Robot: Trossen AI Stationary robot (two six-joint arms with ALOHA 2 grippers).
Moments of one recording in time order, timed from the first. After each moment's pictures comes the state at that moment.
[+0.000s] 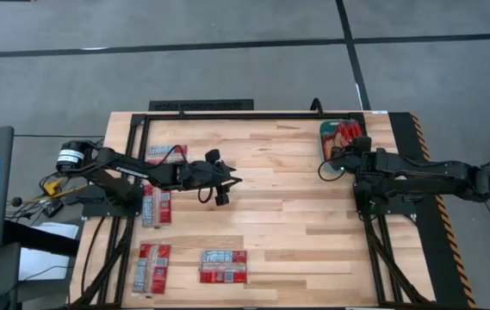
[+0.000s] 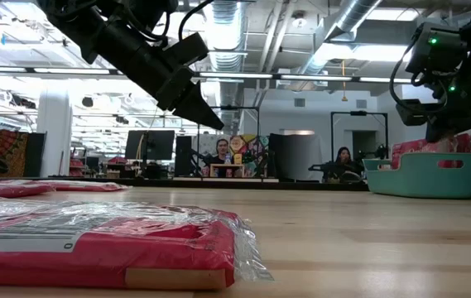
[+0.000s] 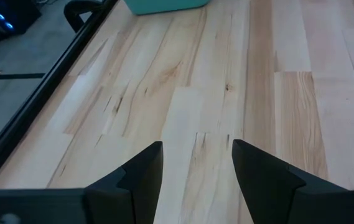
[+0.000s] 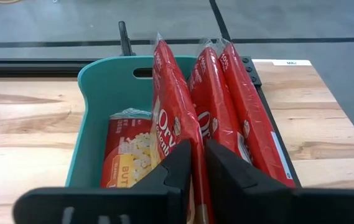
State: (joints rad) left arm 0.01 1.50 0.70 0.35 -0.35 0.11; right arm -0.31 0.71 0.39 -0.86 1.00 1.09
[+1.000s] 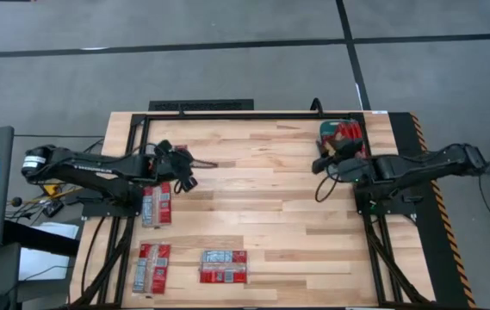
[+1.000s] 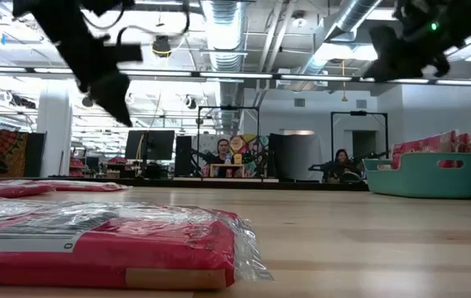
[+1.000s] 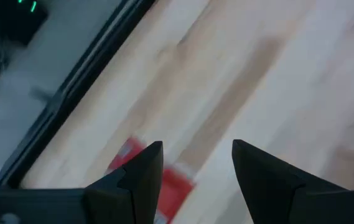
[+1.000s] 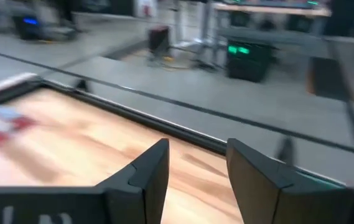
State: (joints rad) left arm 0.03 1.08 0.67 -0.52 -0.68 -0.28; right arm 0.12 0.75 0.52 -0.28 1.14 0.50
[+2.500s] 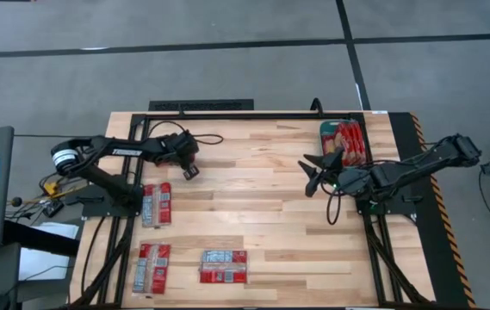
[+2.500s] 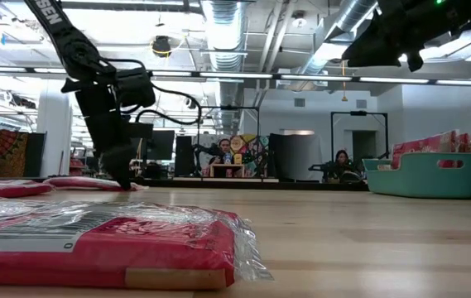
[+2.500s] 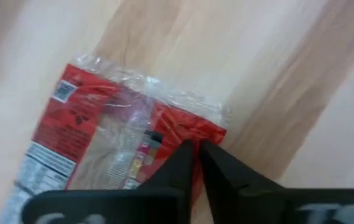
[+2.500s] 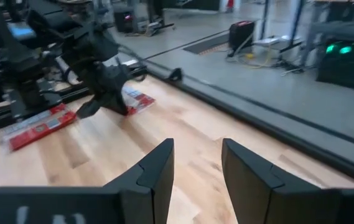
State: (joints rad) left arm 0.55 1.47 0.55 -0.28 -0.17 0.04; right arm 0.28 0.86 0.52 -0.01 0.95 0.38
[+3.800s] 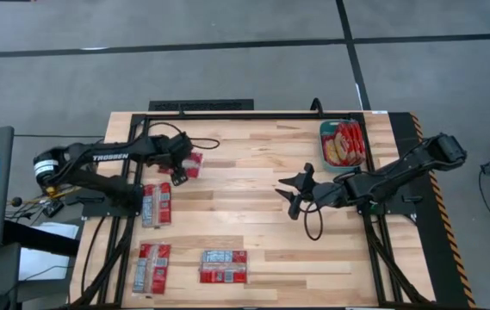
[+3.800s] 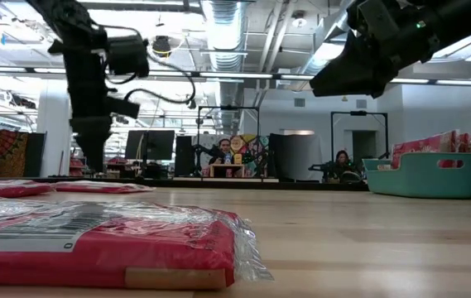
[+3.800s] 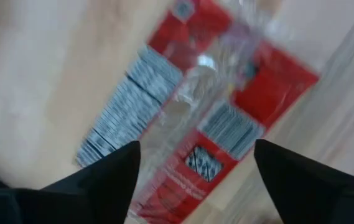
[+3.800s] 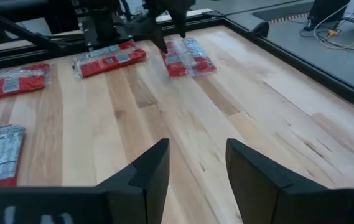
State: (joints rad) left arm 0.45 1.25 0.66 -0.62 -0.25 0.02; right arm 0.28 1.22 0.52 0.28 0.63 0.32
